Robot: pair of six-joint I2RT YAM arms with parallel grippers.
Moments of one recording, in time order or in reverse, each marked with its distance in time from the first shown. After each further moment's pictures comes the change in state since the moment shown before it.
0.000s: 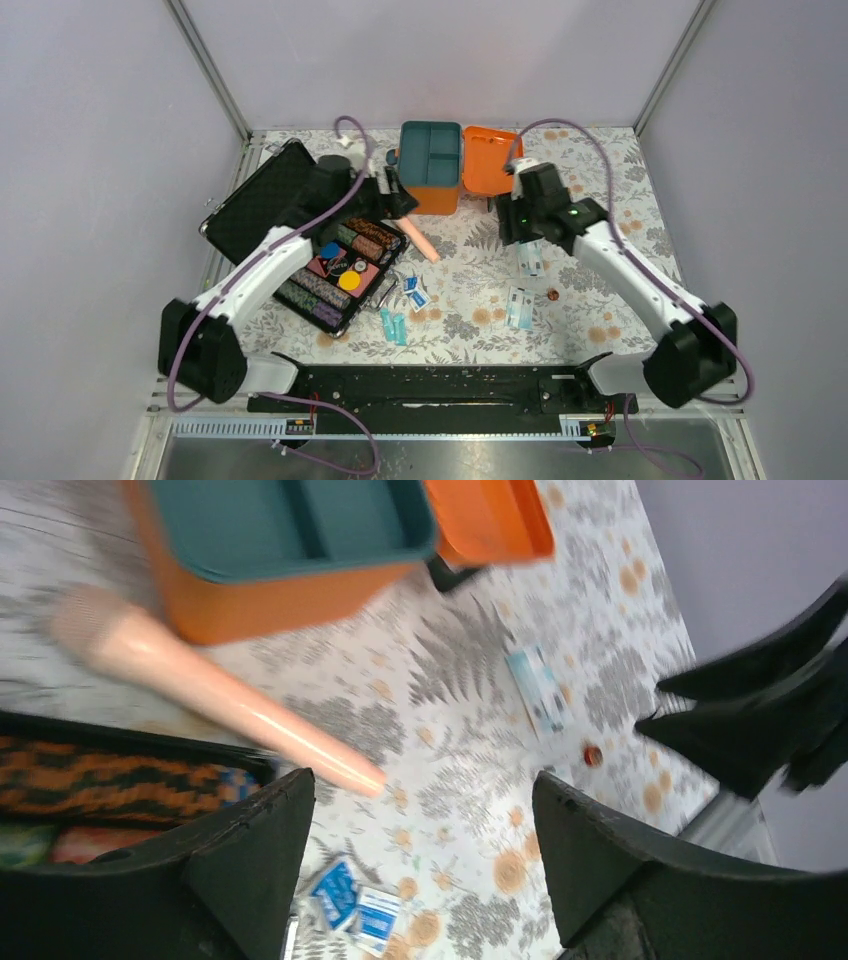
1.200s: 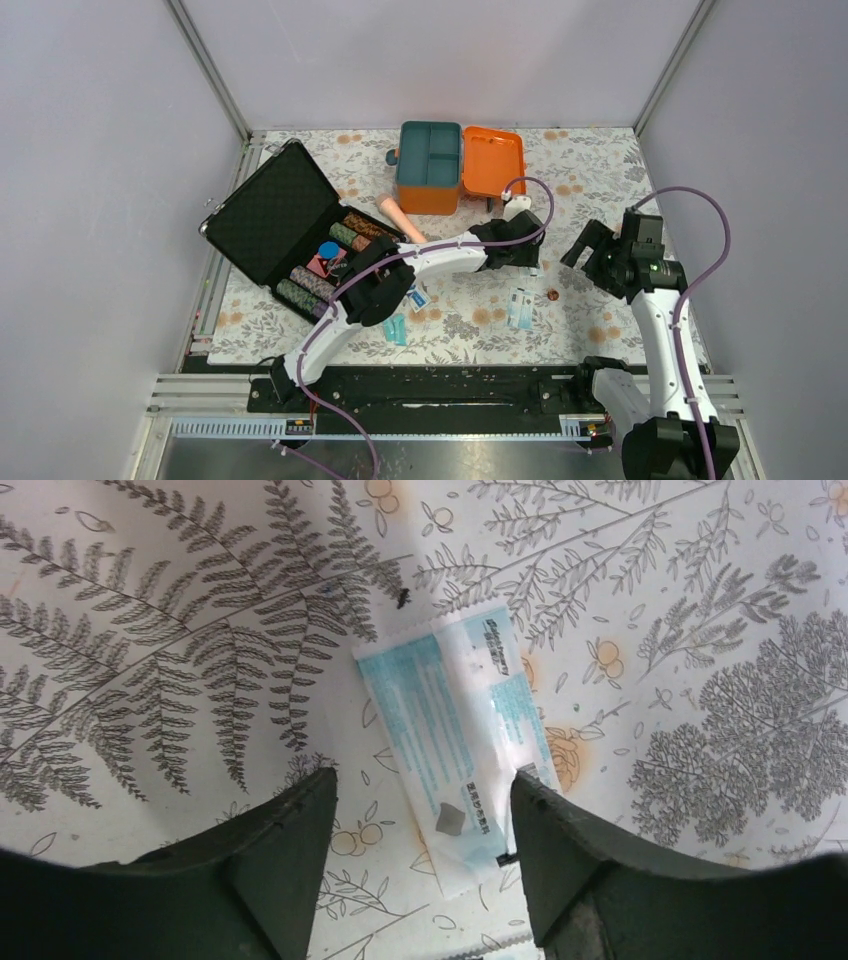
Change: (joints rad) left arm -0.647 1.070 0.832 -0.153 -0.579 -0.260; right arm -0.618 -0.478 -0.327 -0.148 -0.194 0.346
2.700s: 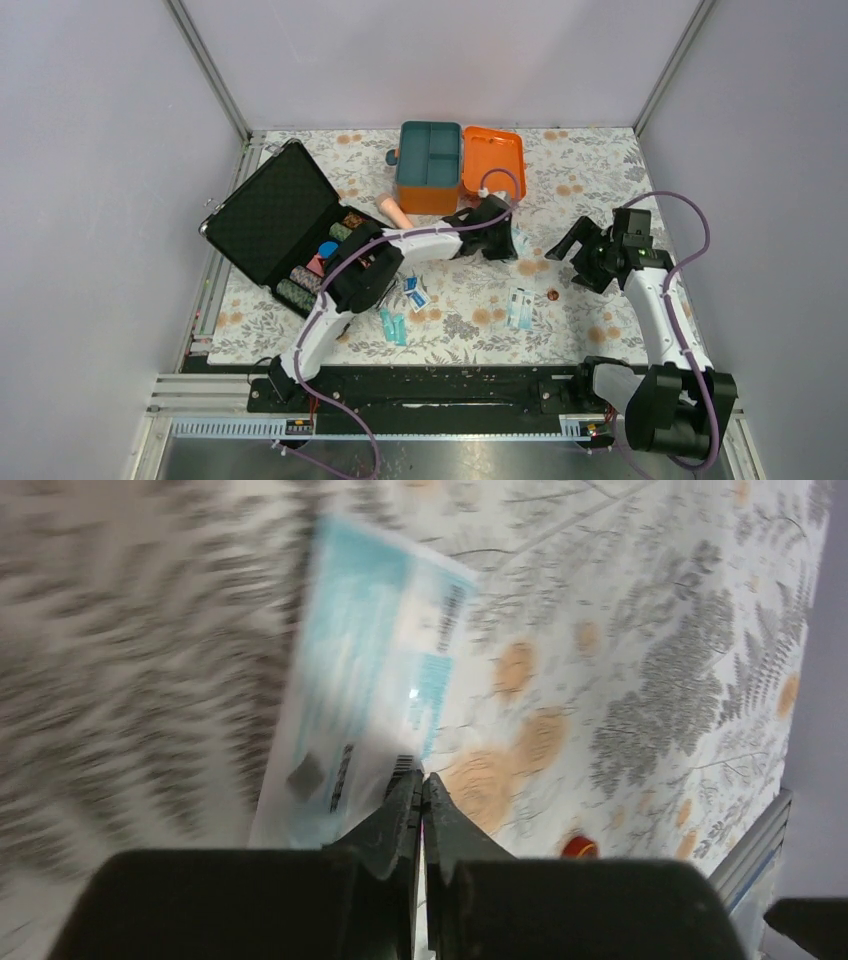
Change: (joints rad) left arm 0.126 -0.025 -0.158 0.211 0.391 -0.110; right arm -0.018 0.143 -0.071 0.148 -0.179 0.093
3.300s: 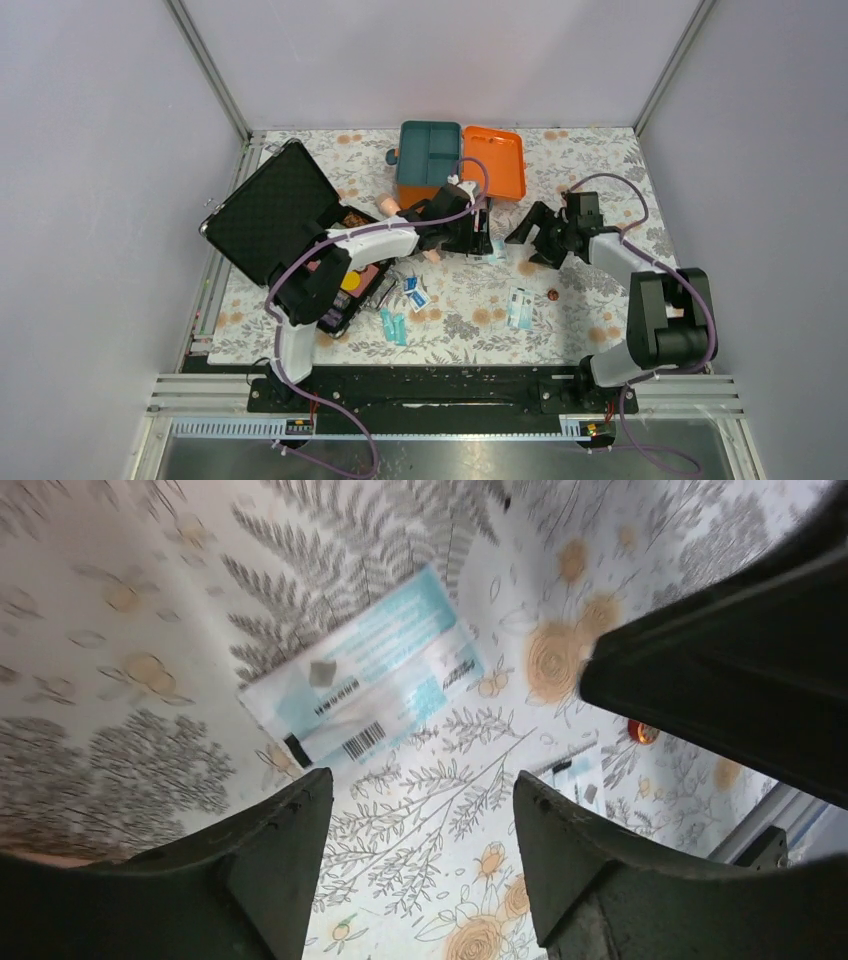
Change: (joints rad) left arm 0.109 -0.348 -0.368 -0.019 0.051 0.227; right arm 0.202 0.397 -0.010 0.438 -0.106 0.088
